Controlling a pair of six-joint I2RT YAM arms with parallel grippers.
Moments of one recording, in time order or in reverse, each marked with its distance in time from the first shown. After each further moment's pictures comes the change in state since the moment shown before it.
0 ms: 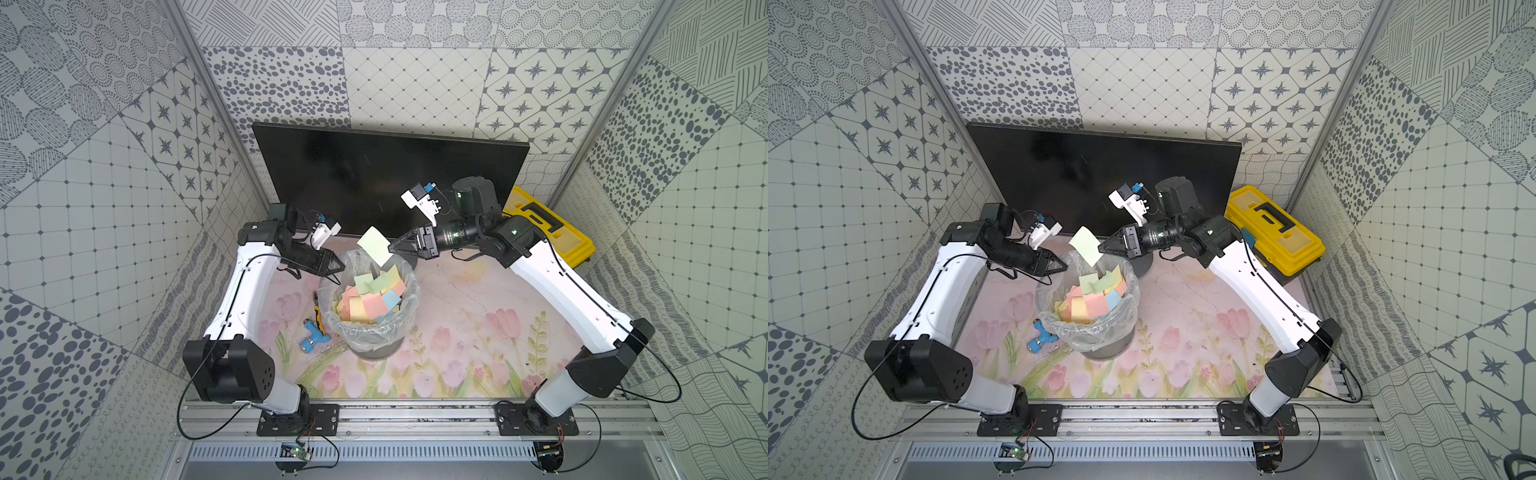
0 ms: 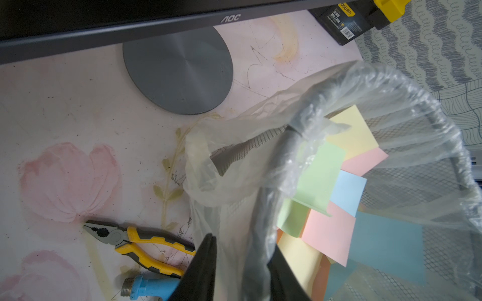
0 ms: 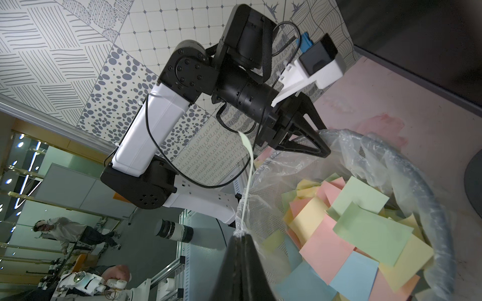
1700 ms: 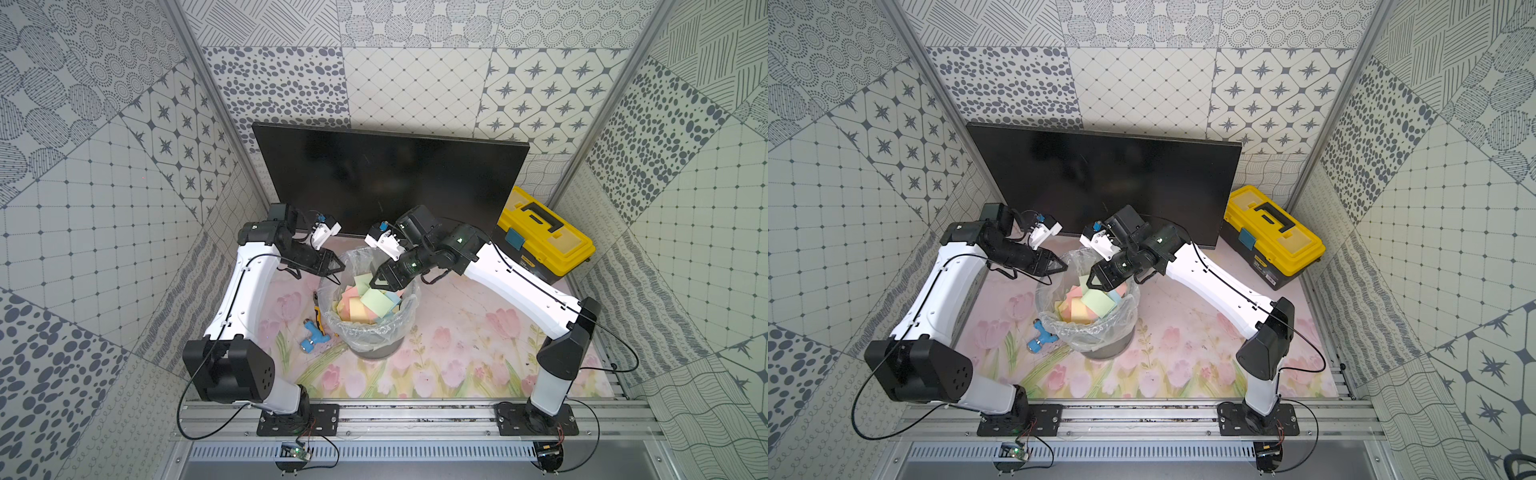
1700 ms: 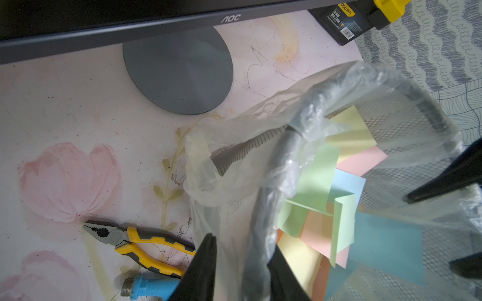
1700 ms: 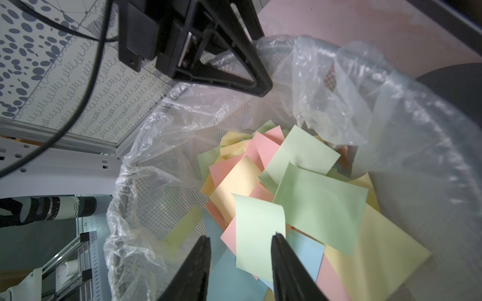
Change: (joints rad) left arm 0.000 0.000 0.000 0.000 0.000 0.000; right arm 0.184 0.202 0.119 -0.299 0.439 -0.286
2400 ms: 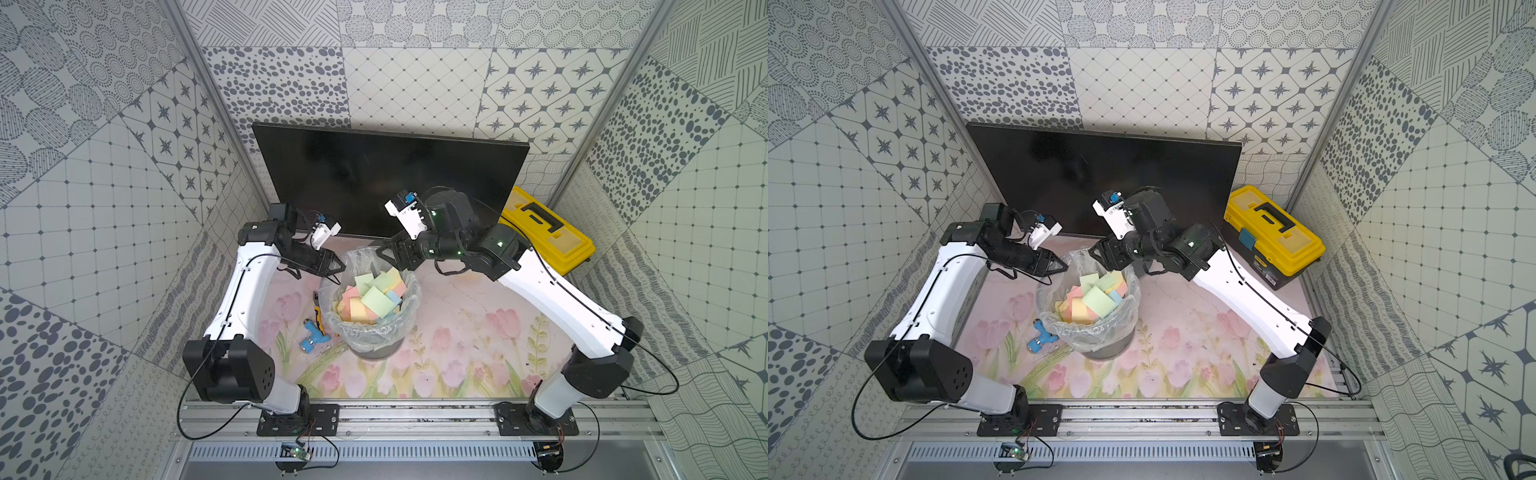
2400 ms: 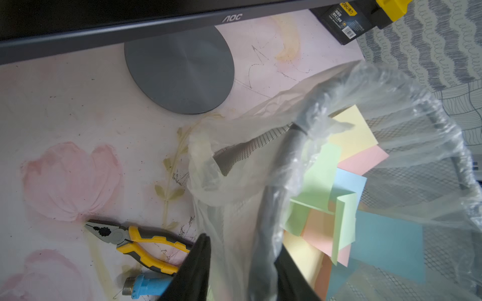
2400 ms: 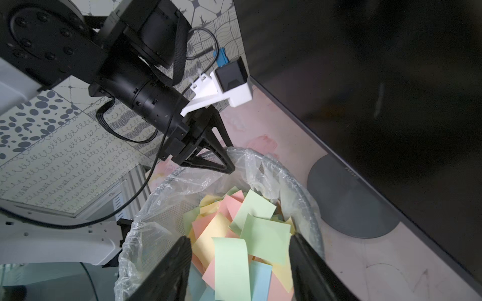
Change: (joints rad) left arm 0.000 0.000 0.004 0.001 -0.008 0.001; right arm -0.003 -0.222 -0.093 0.253 0.298 0.044
